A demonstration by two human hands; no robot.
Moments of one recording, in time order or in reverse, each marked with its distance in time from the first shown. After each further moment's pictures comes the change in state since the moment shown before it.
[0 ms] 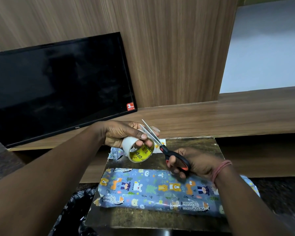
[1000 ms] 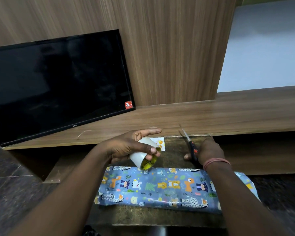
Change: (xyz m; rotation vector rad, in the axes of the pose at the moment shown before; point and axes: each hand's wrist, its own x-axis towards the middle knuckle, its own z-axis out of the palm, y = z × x) left_hand -0.015 -0.029 0.072 -0.095 0.029 0.241; right_hand -0.008 -0.004 -0.024 -0.623 1.059 0.398
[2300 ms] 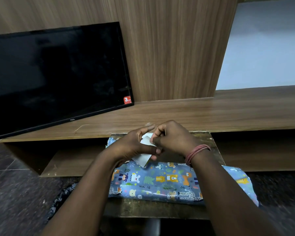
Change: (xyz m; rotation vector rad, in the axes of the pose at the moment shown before) left_hand 0.009 -0.029 0.011 0.270 0.292 0.119; right_hand -0.054 -0.077 0.008 0.156 -0.298 -0.558
